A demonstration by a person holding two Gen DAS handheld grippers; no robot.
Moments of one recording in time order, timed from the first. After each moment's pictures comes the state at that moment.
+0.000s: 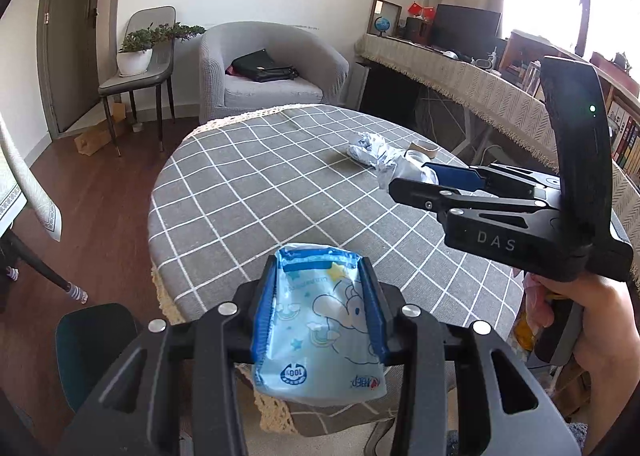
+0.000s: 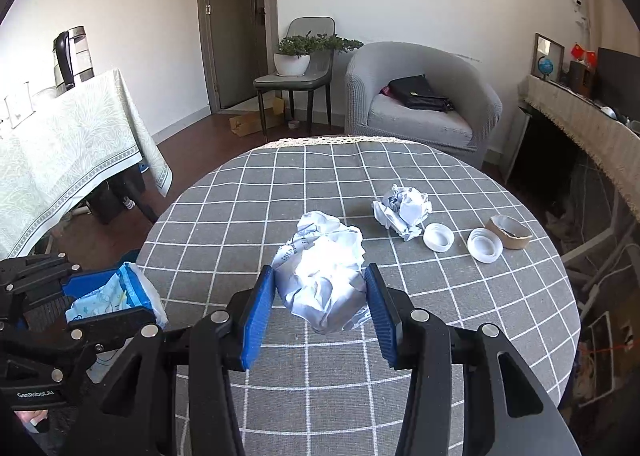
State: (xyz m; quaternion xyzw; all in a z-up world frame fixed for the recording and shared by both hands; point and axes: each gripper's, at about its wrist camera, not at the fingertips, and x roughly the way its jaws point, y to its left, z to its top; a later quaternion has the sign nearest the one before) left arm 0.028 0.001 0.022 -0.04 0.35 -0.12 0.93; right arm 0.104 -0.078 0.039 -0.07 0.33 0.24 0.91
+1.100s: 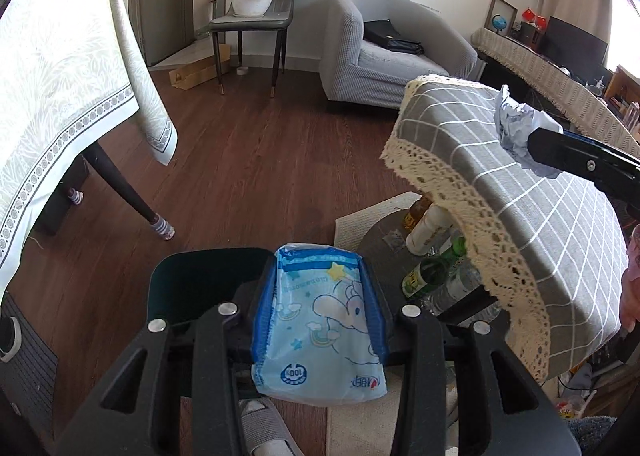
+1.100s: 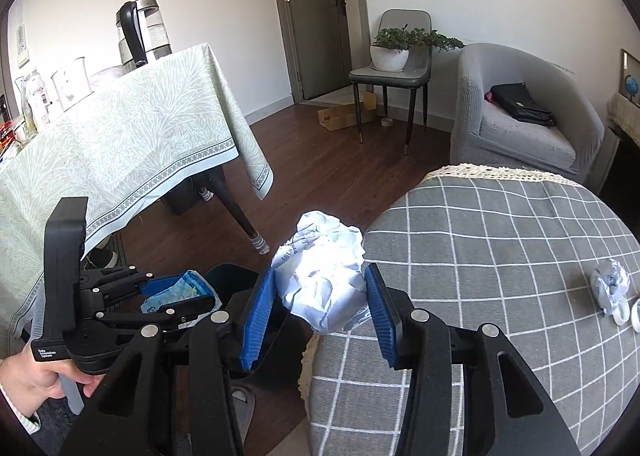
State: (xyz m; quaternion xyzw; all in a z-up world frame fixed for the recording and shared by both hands) left arm 0.019 0.208 -0.040 -0.09 0.42 0.04 0.90; right arm 0.109 0.113 0.036 -0.07 0.35 0.37 0.86
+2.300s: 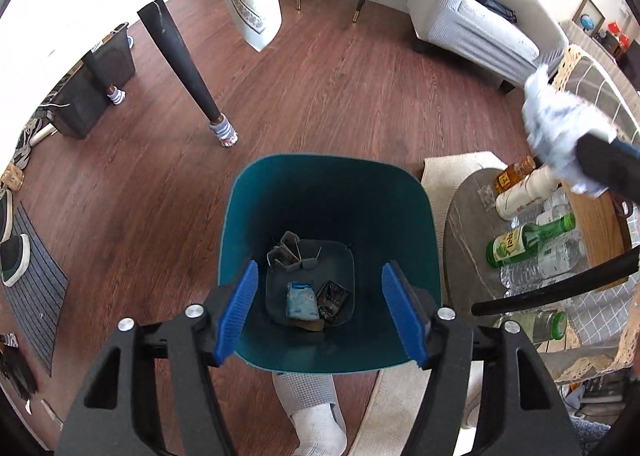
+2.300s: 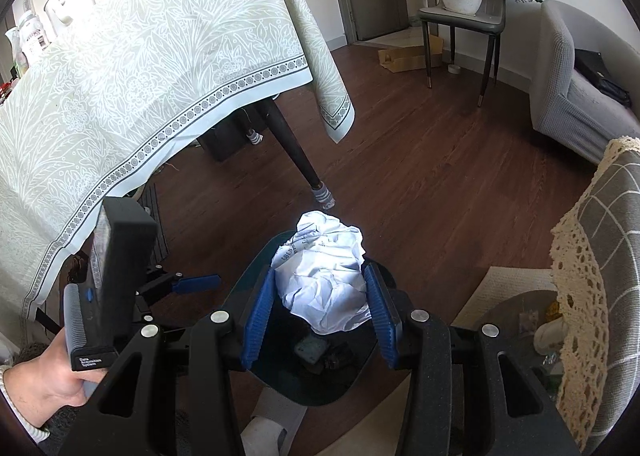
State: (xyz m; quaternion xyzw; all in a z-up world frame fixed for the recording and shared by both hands) left arm 0.008 0.335 -0.131 -0.16 0.52 0.12 0.83; right arm 0.110 0.275 -0.049 -0.10 0.44 0.43 0.78
